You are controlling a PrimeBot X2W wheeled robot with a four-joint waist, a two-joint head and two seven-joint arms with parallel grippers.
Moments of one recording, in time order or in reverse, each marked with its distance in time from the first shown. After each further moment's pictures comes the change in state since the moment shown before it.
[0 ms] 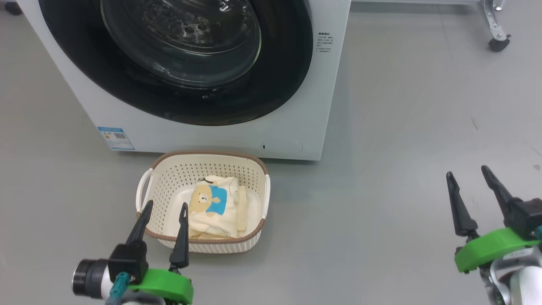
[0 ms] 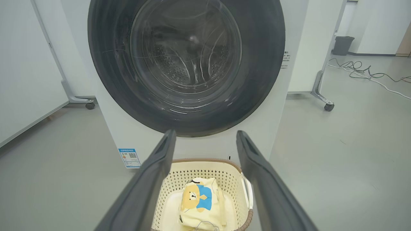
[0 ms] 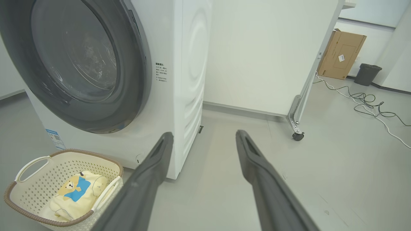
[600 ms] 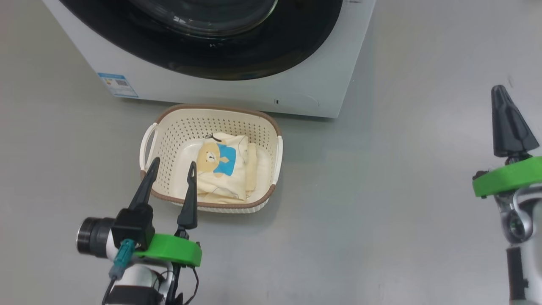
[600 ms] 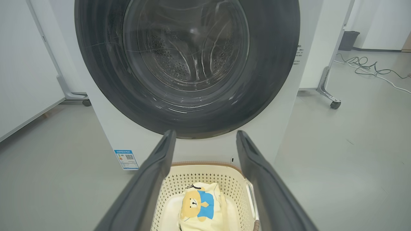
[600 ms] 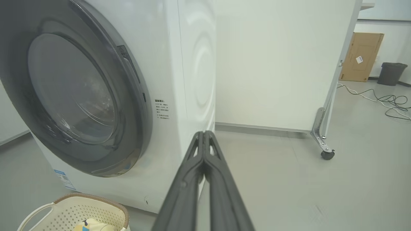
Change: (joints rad) left arm -0.135 -0.014 -0.027 -0.024 0.008 0.000 0.000; right arm -0.275 -0.056 -0.002 0.053 0.148 0.000 -0.008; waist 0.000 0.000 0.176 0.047
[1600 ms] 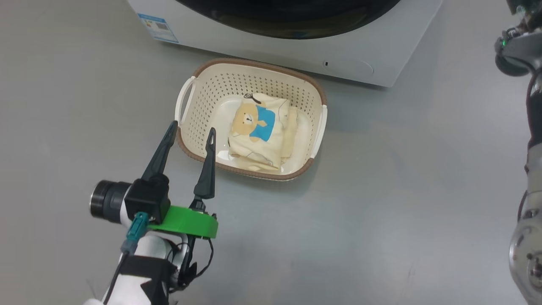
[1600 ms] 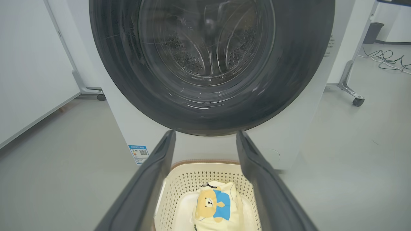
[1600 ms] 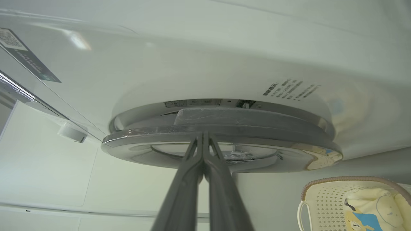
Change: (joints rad) left arm -0.129 -0.018 -0.060 -0.005 -0.003 0.000 -0.007; right arm -0.701 -0.006 -0.074 0.481 1.177 -0.002 0.719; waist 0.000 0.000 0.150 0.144
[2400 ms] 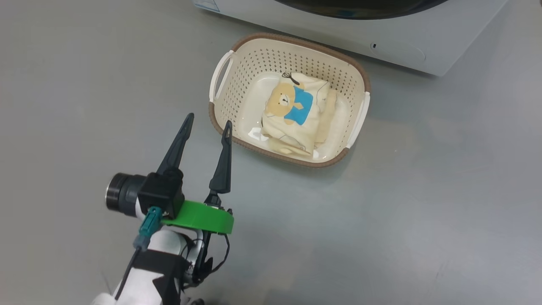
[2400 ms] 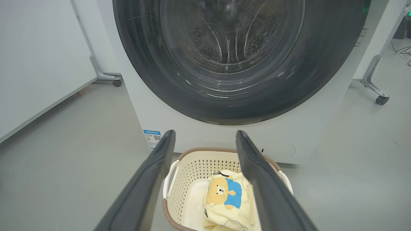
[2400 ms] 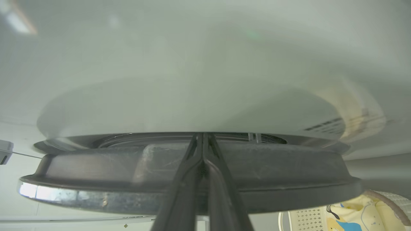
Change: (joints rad) left arm -0.037 -0.005 -0.077 -0.015 -0.063 0.044 0.000; right arm -0.390 -0.067 0.057 0.412 -0.225 -0.001 -0.079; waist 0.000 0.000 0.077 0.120
